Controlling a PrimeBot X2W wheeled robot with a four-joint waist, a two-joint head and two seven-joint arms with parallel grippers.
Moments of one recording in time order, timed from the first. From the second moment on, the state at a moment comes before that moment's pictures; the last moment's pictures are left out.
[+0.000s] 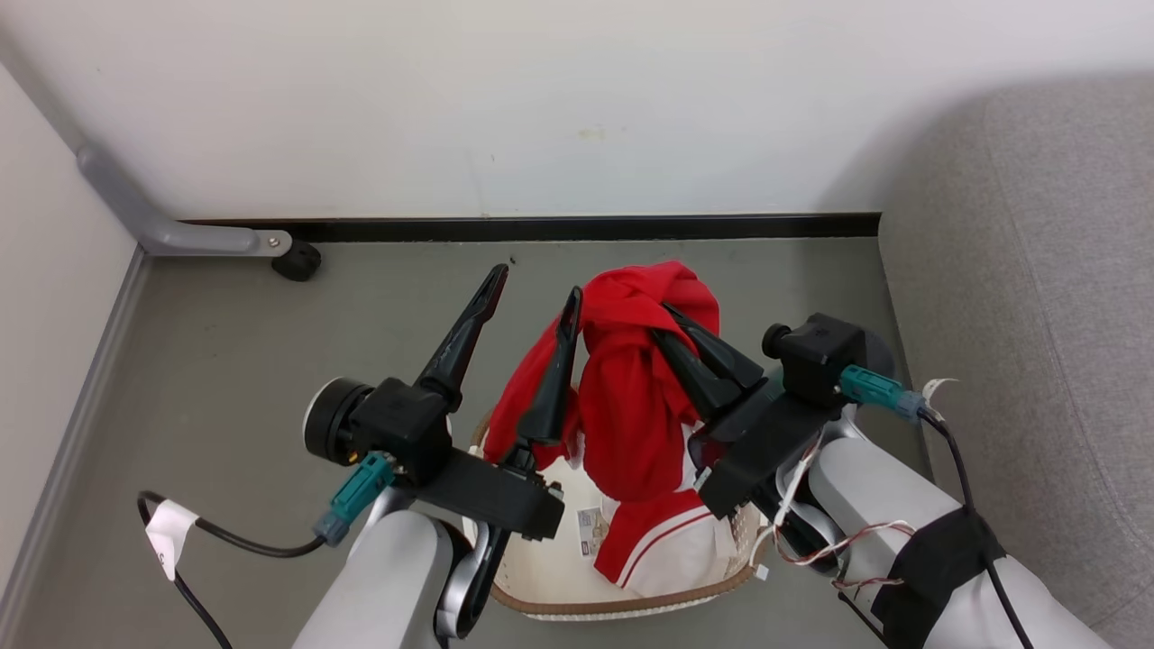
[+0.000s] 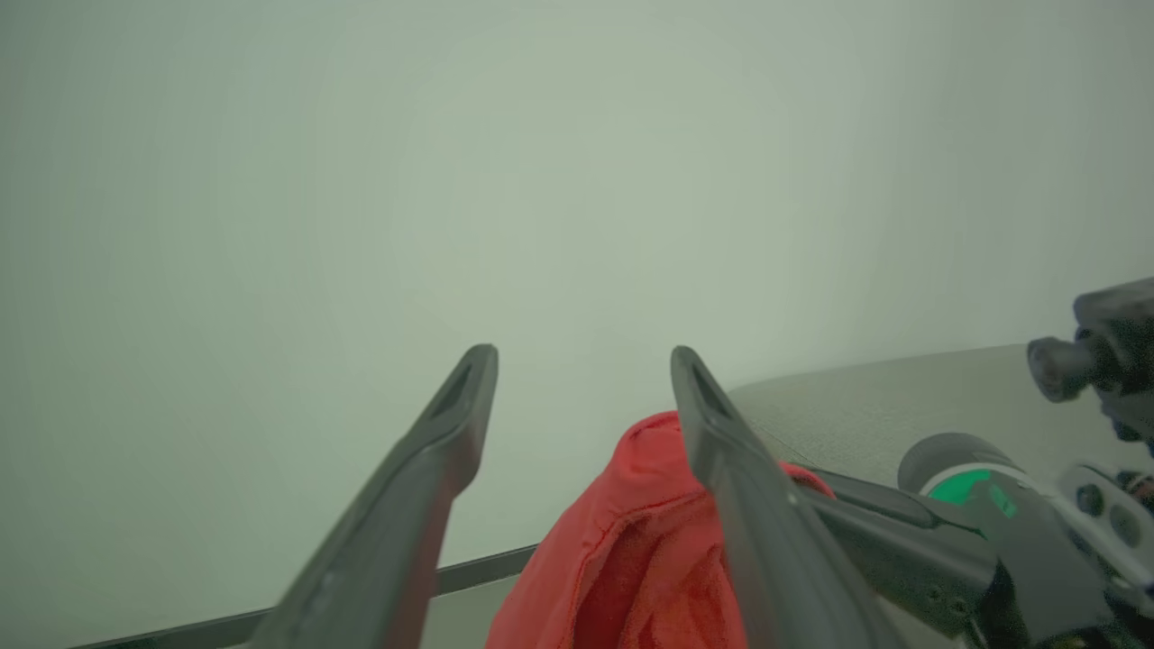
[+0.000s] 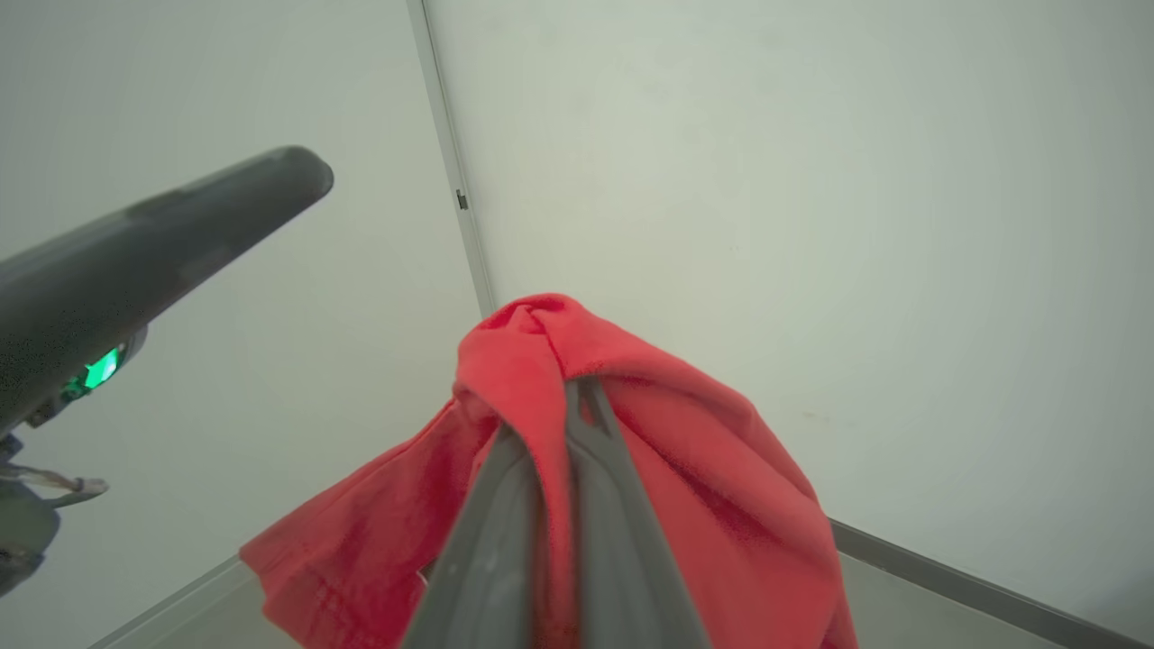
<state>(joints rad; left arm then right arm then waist) -0.41 0.05 -0.45 0.24 -0.38 -0.05 -0.25 -0.64 -0.13 0.77 0.50 0.51 0.12 -0.26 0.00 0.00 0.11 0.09</state>
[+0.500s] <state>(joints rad) -0.34 0.05 -0.43 0.25 -0.37 -0.05 -0.25 -0.63 -0.14 0.71 0.49 0.52 0.12 -0.26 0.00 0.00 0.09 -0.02</state>
